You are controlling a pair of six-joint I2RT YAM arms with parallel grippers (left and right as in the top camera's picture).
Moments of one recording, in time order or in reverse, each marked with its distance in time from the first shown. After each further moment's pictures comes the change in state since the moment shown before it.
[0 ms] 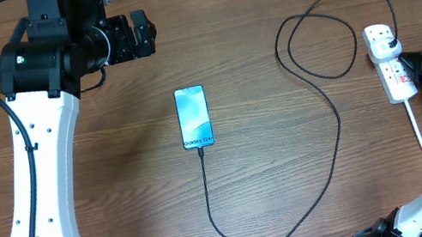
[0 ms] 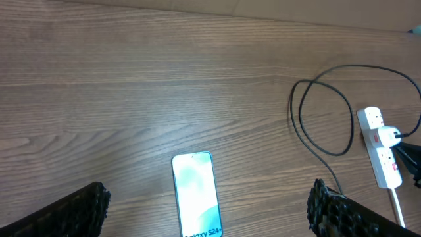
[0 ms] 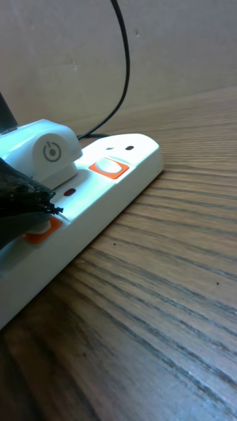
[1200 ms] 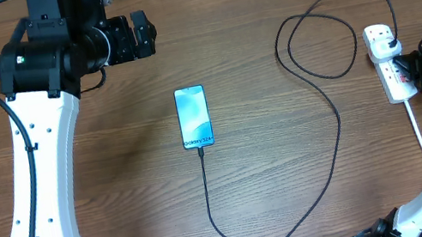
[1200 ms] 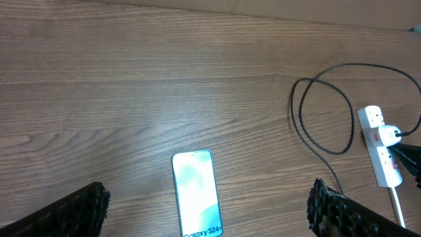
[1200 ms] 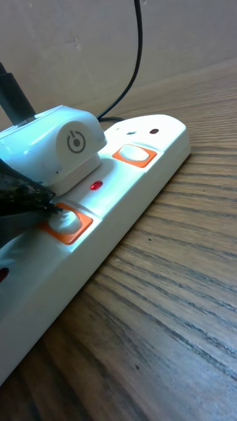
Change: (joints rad) left arm 0.000 0.000 0.000 -0.005 0.000 0.000; right arm 0.037 -0.016 0.047 -0.181 0.058 -0.039
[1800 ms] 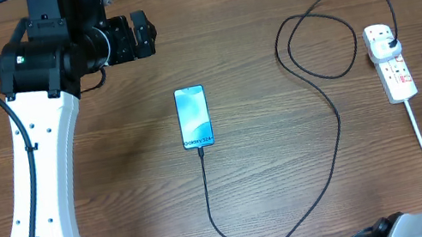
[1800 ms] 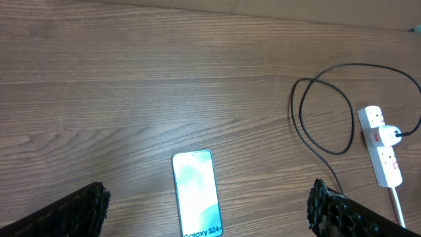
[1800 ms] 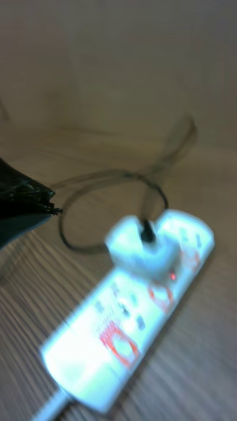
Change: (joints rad) left arm 0.000 0.000 0.000 0.000 0.000 0.000; right arm -0.082 -0.479 -0.023 -0.344 -0.034 -0.192
